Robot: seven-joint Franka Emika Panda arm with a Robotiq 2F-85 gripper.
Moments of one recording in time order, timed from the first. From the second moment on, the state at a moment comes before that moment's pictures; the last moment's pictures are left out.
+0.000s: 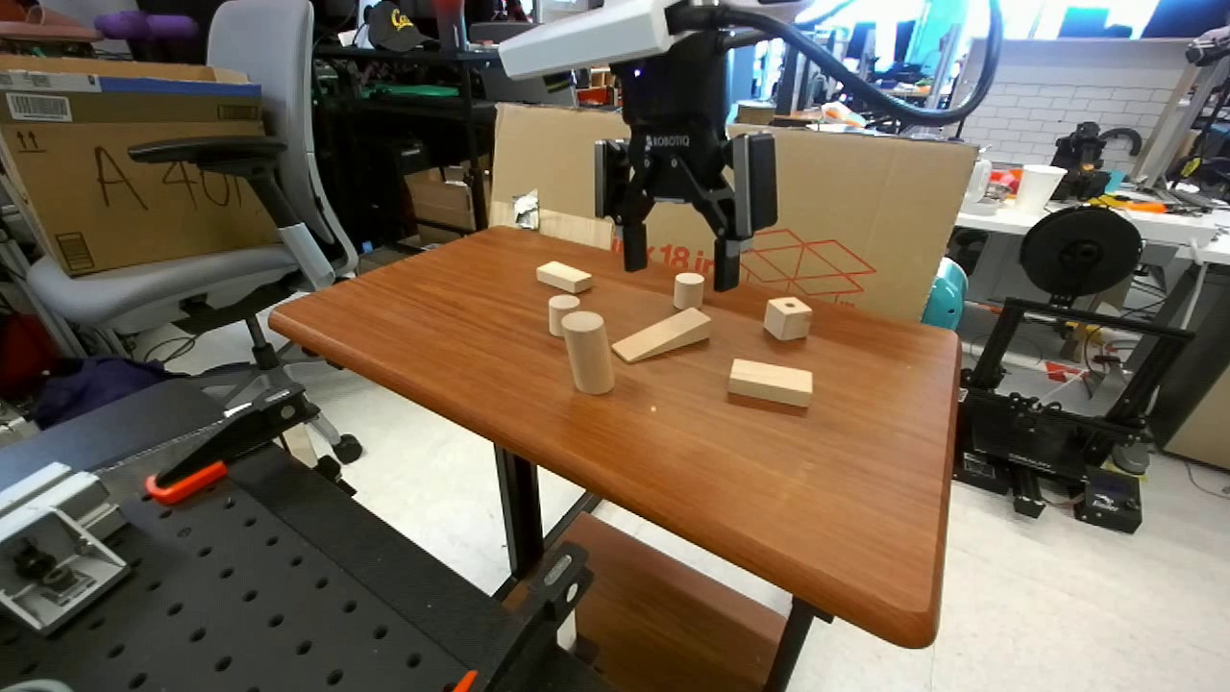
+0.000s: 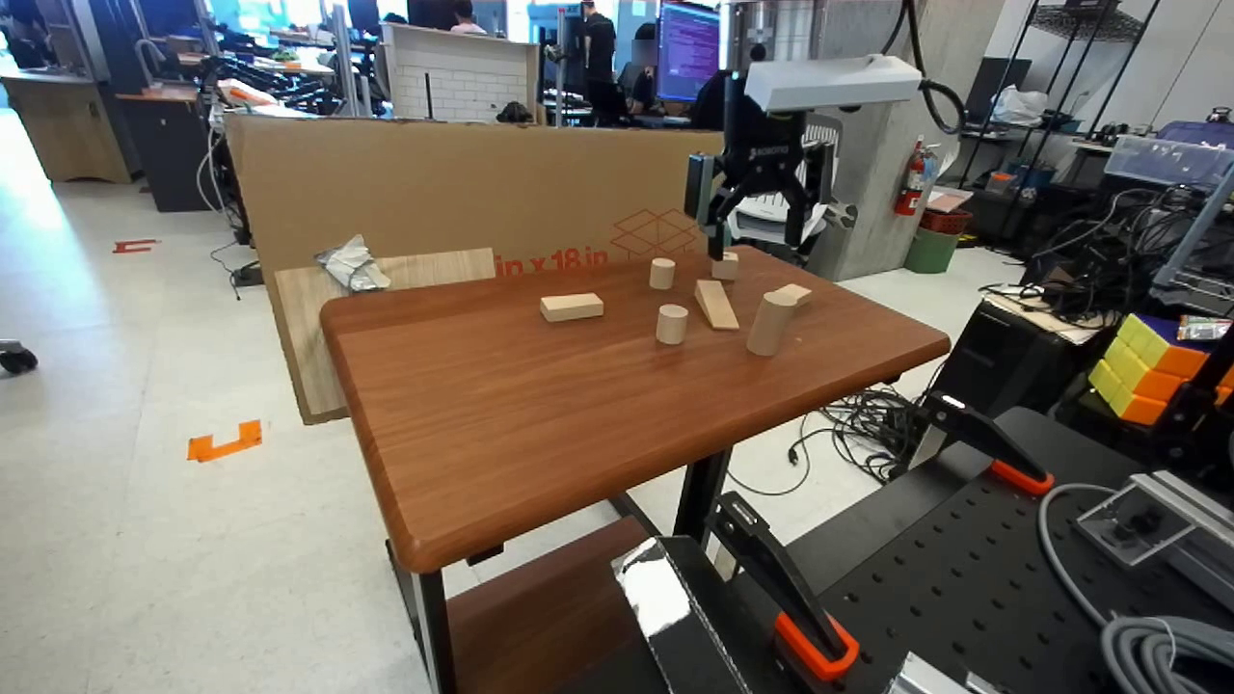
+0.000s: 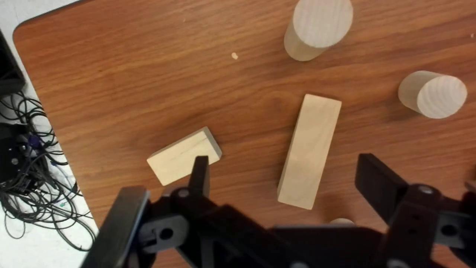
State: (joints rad) arm 0.03 0.41 -0.10 -2.08 -0.19 2.43 0.30
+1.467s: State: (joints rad) arm 0.06 0.65 -0.11 -1.88 -0.19 2.36 0.31
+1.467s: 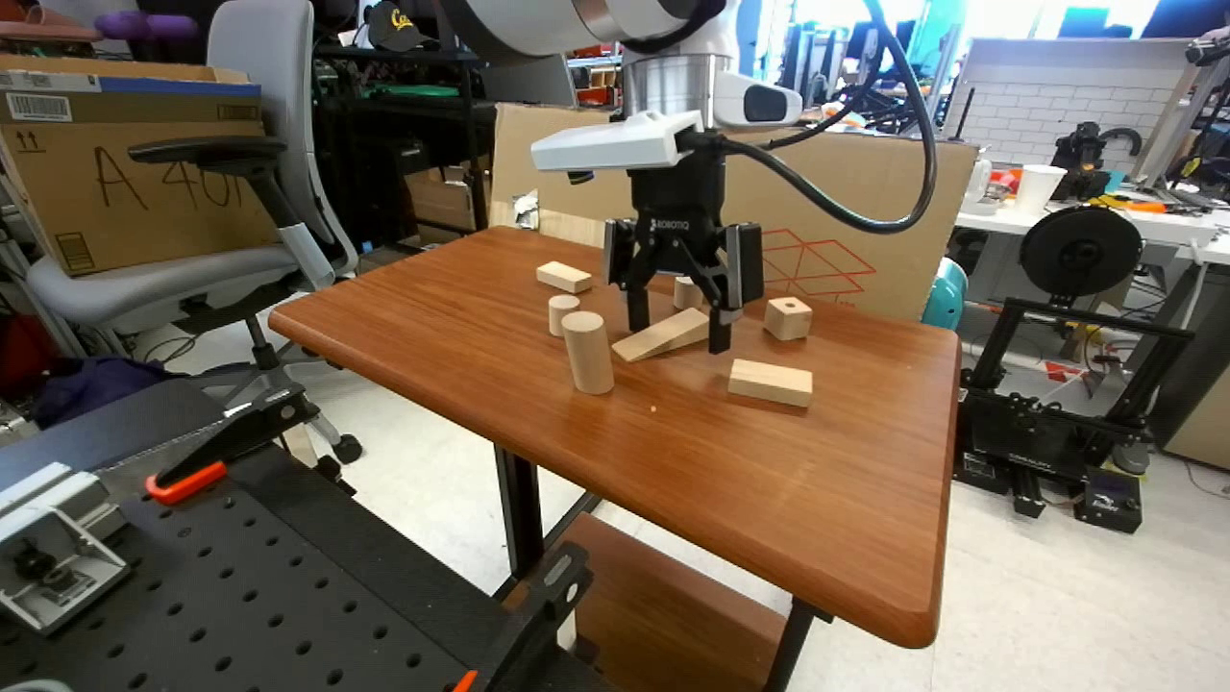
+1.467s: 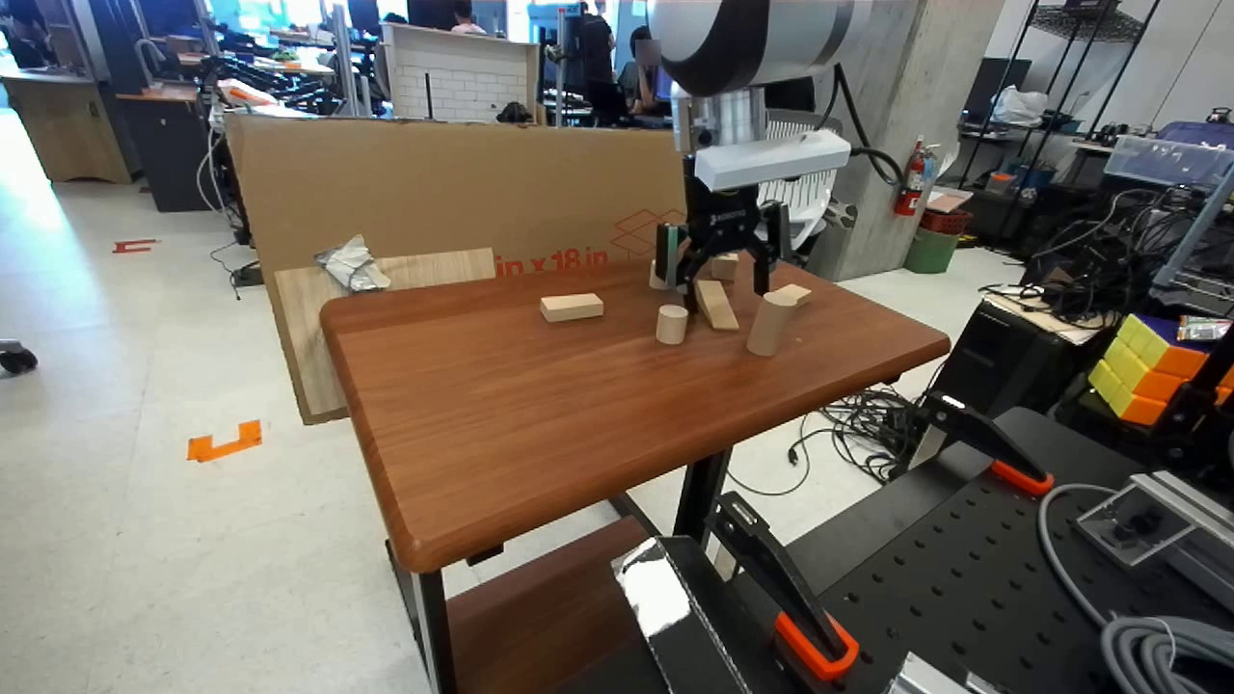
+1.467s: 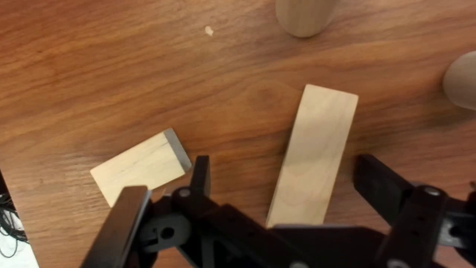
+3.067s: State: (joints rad) arm 0.24 0.36 -0.06 -1.98 -0.21 2.31 0.44
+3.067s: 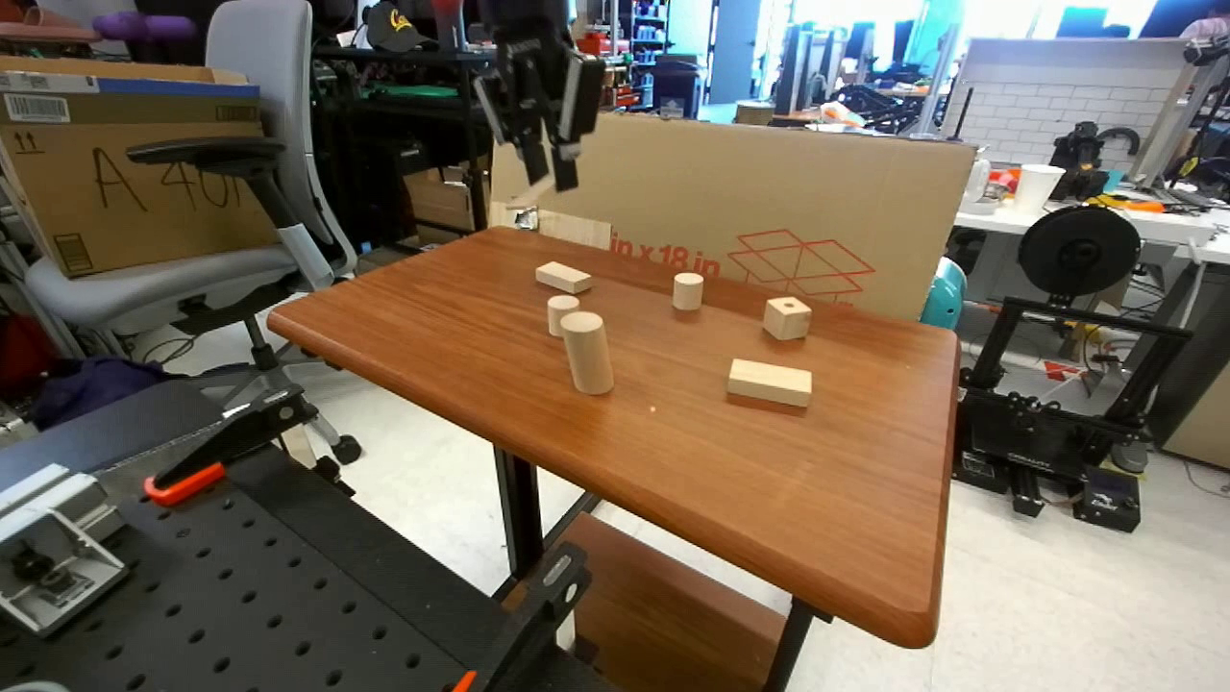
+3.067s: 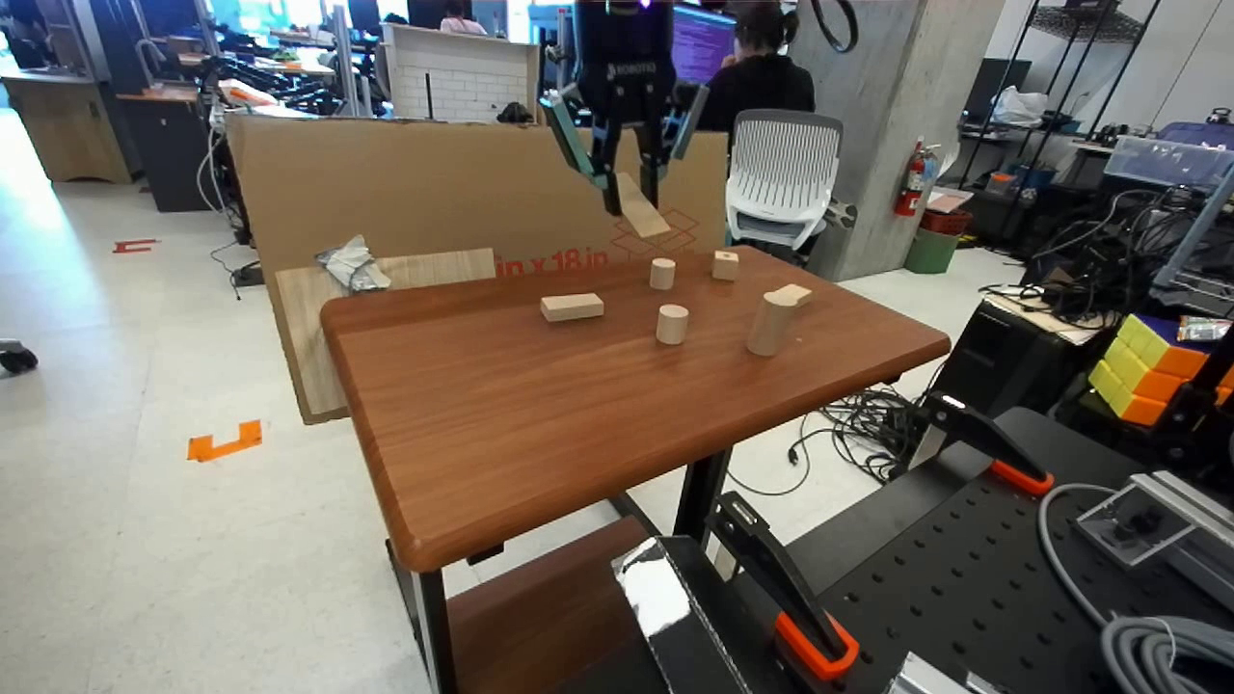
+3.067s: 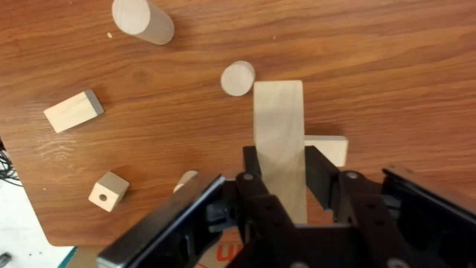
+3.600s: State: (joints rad) arm 0.24 0.29 0.04 -2.10 -0.19 2.31 0.31
